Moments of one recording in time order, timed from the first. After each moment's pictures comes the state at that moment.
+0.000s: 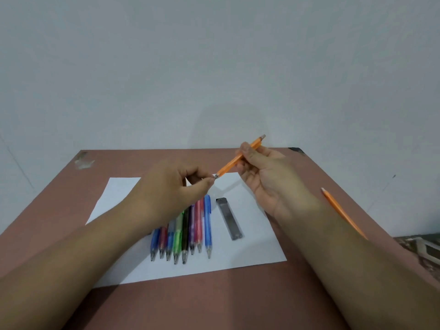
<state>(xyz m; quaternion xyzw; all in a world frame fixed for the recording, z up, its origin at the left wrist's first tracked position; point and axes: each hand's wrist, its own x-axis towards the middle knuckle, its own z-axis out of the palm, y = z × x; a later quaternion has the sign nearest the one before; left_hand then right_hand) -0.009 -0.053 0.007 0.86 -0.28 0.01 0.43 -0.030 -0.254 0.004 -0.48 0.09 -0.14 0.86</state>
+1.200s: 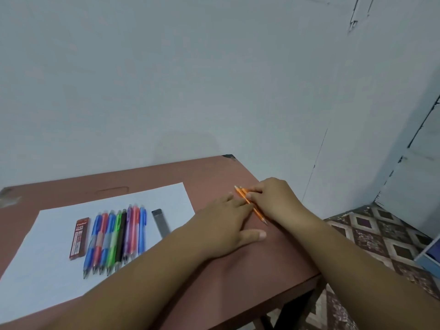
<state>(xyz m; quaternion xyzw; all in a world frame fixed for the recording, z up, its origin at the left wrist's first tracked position) -0.083 -0.217 -0.018 0.81 -0.58 -0.03 0.11 -0.137 -0.388 -0.007 -0.93 0.25 -0.13 0.25</state>
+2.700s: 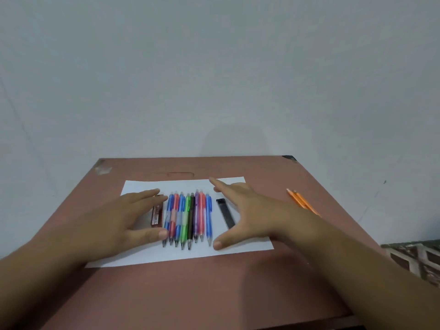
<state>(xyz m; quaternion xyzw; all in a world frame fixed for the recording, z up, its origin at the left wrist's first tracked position) -0.018 0.054 -0.005 0.93 -0.33 -0.08 0.10 -0.090 -0.249 0.015 -0.97 -0.08 0.12 0.21</state>
